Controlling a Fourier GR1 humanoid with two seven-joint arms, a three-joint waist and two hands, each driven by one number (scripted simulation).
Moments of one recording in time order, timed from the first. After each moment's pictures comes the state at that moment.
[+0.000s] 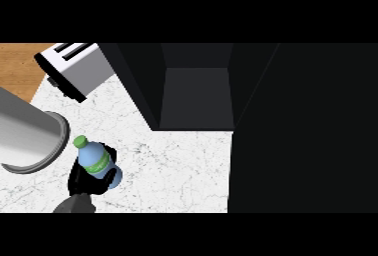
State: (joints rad) left arm -0.18 0.07 0.29 -0.80 0.40 -0.53 -0.44; right arm 0.61 -0.08 0.30 -2.15 -0.20 0.18 -0.20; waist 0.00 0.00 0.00
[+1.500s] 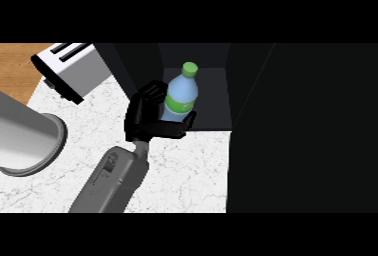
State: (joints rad) left arm -0.46 0.00 -0.25 -1.23 0.40 0.34 -0.18; right arm 0.62 -0.10 0.36 -2.16 -0.22 0.16 -0.21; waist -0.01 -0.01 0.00
